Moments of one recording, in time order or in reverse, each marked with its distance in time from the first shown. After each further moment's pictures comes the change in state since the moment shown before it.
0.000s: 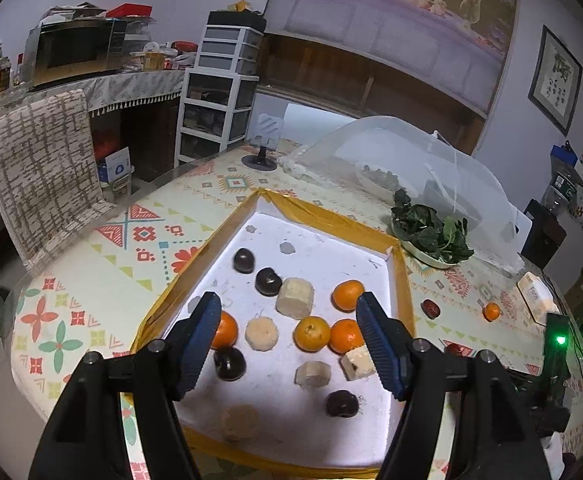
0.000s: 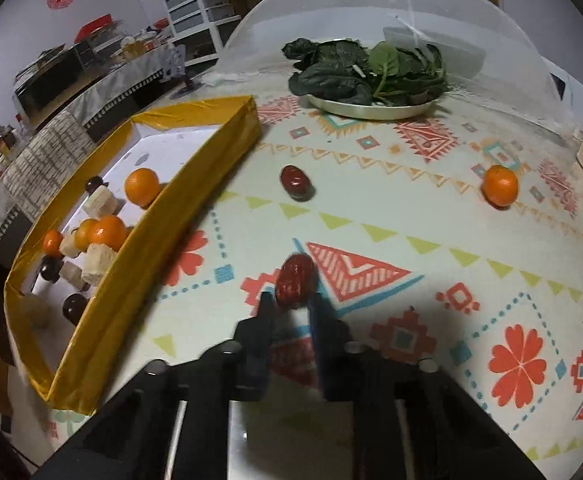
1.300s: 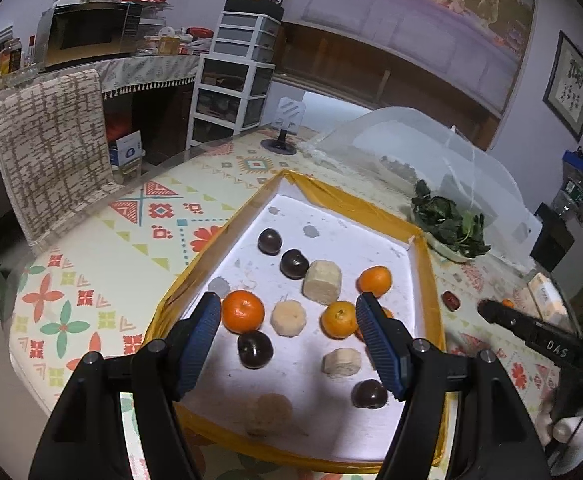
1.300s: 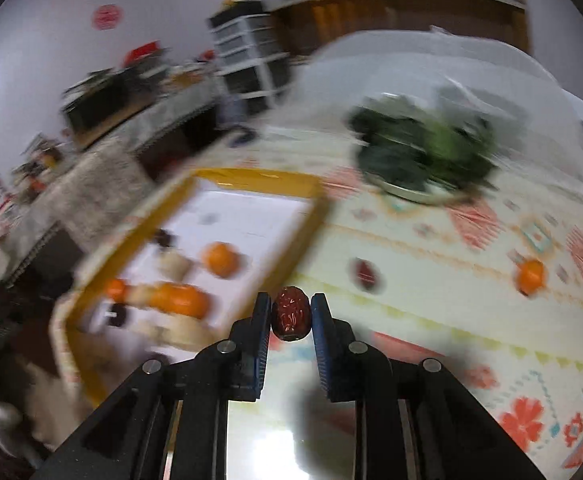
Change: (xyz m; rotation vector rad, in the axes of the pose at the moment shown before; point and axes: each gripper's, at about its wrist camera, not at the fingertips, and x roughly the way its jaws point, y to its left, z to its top) left arm 0.011 0.018 -0.011 -0.032 0.034 0.032; right arm -0.028 0.061 0.047 -0.122 -0.113 0.186
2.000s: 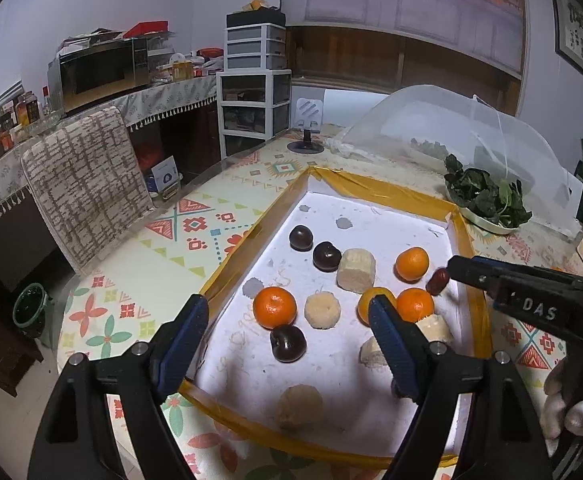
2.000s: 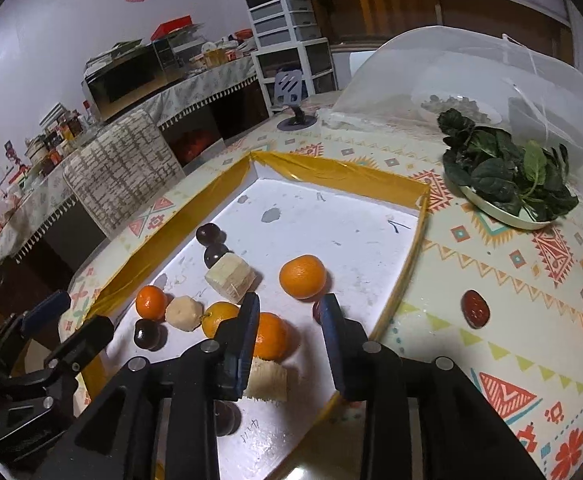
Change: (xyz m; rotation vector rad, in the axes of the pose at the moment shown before) left arm -0.002 -0.019 -0.010 0.139 -0.024 0.206; right arm 0.047 0.041 0.012 -0.038 0.034 0.018
